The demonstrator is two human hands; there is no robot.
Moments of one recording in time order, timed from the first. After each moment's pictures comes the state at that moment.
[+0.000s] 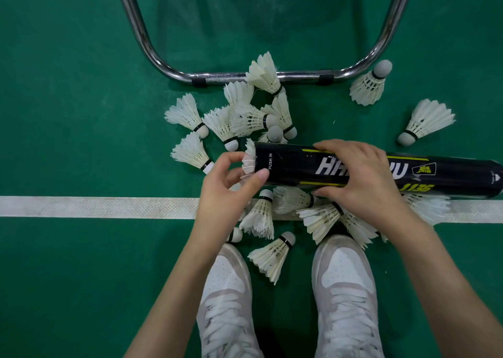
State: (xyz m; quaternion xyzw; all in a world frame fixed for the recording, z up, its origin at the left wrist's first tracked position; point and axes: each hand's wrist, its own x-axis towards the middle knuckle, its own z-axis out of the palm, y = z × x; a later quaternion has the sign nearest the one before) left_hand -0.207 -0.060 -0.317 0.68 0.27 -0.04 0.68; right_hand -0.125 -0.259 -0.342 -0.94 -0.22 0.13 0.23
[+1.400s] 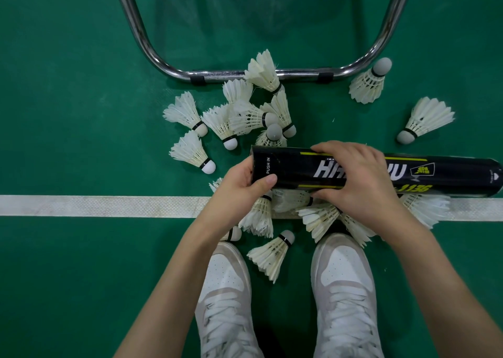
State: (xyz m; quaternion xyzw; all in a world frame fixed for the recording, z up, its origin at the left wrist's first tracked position) left_hand -0.192 -0.061 -0.330 0.67 0.16 -0.17 0.70; right_hand -0.131 -0.259 -0.344 -0.94 -0.23 0.12 0.22
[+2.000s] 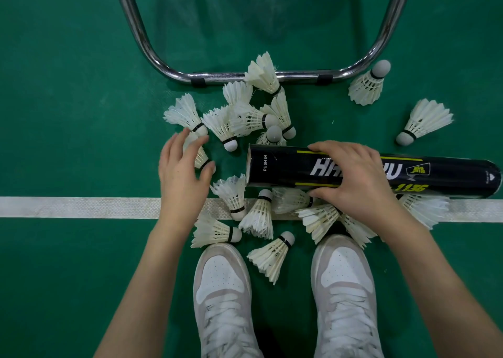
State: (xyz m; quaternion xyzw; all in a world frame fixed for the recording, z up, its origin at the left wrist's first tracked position) left_hand -0.199 0.005 -0.363 0.93 0.21 0.04 0.29; right_hand -0.127 -0.253 -0.342 -0.94 -0.23 0.14 0.21
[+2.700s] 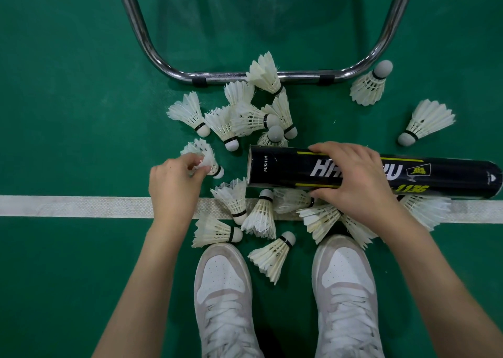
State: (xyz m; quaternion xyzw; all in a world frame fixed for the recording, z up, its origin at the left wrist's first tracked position) left_hand -0.200 0.006 -0.353 0.93 0.30 0.01 0.23; right_hand -0.126 -0.253 -0.344 -0.94 -0.22 0.14 0.21
